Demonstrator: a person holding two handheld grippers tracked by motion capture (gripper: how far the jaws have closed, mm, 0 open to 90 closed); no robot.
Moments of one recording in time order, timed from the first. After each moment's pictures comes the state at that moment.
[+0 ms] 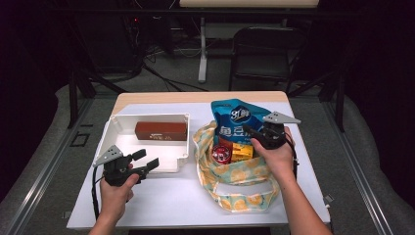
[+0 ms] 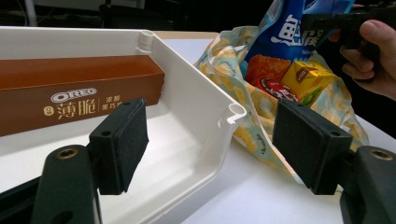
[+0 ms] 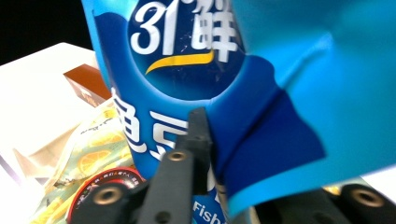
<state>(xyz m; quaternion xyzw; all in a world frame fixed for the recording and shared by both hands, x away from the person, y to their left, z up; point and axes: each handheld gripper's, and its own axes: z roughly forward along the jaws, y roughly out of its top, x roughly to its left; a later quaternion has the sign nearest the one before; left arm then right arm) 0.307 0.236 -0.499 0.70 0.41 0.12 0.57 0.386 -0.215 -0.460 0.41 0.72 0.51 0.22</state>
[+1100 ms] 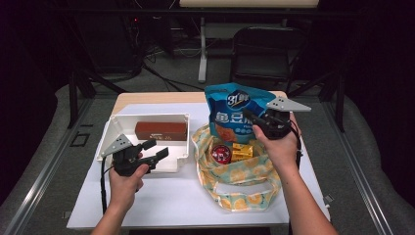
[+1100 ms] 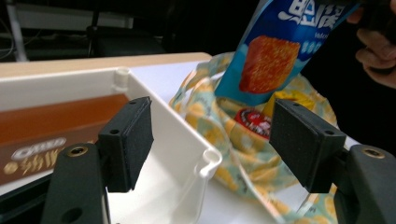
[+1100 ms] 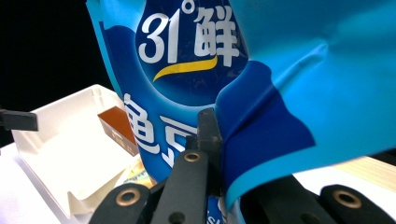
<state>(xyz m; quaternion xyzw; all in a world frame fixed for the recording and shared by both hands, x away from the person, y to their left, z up) 0.325 0.204 -0.468 0.70 0.38 0.12 0.60 0.369 -0.203 -0.389 0.37 0.71 0.55 0.25</state>
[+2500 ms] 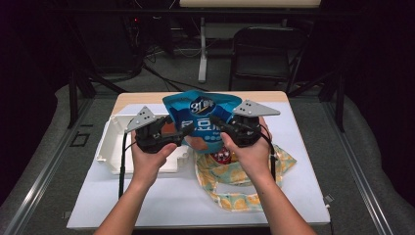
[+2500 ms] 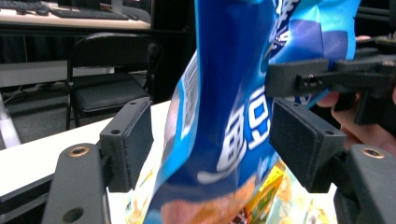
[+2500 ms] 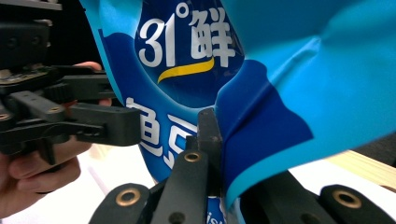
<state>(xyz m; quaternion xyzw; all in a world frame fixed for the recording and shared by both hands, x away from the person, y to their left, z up) 0.344 0.138 -0.400 0.69 0.32 0.16 0.63 0.340 -0.124 -0.371 0.32 0.73 0.57 0.20</state>
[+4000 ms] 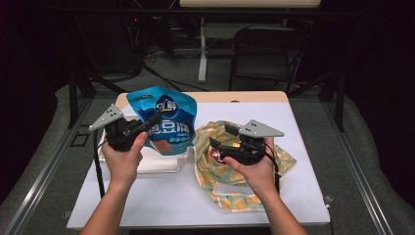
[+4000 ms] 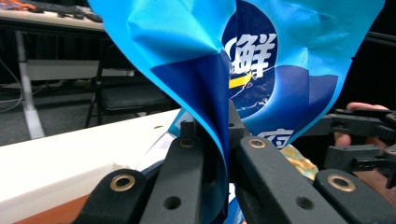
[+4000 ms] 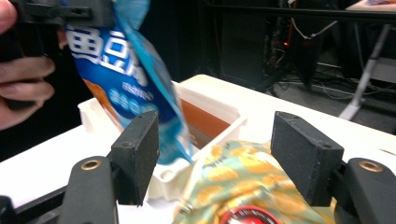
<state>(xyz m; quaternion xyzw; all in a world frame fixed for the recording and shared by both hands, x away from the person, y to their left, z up) 0.343 0.205 -0.393 0.67 0.36 0.17 0.63 0.319 -0.144 -0.415 0.34 0.72 0.57 0.20</state>
